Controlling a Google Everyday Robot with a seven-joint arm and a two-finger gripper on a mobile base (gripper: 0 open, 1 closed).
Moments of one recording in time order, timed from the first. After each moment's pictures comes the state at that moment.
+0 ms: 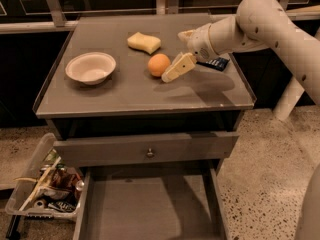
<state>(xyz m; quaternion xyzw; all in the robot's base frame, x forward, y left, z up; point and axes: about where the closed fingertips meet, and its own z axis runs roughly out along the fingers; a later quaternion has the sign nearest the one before) 0.710 -0.061 0.879 -0.54 0.69 0.19 0.44</state>
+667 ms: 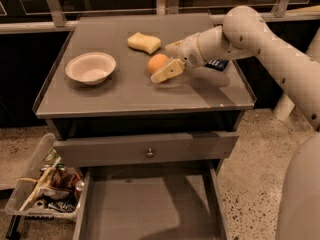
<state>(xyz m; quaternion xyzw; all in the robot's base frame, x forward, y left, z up) 0.724 -0.032 0.850 -0.52 0.70 0.24 0.43</state>
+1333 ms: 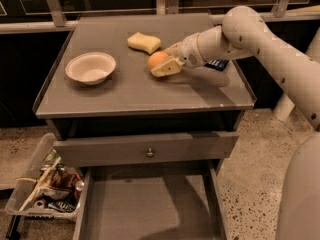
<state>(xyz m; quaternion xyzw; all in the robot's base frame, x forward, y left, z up) 0.724 -0.032 0.849 -0.52 0.70 0.24 0.43</state>
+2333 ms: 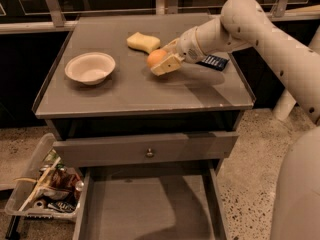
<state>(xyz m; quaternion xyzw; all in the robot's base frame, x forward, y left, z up) 0.720 -0.028 0.861 -0.55 0.69 0.22 0.41</state>
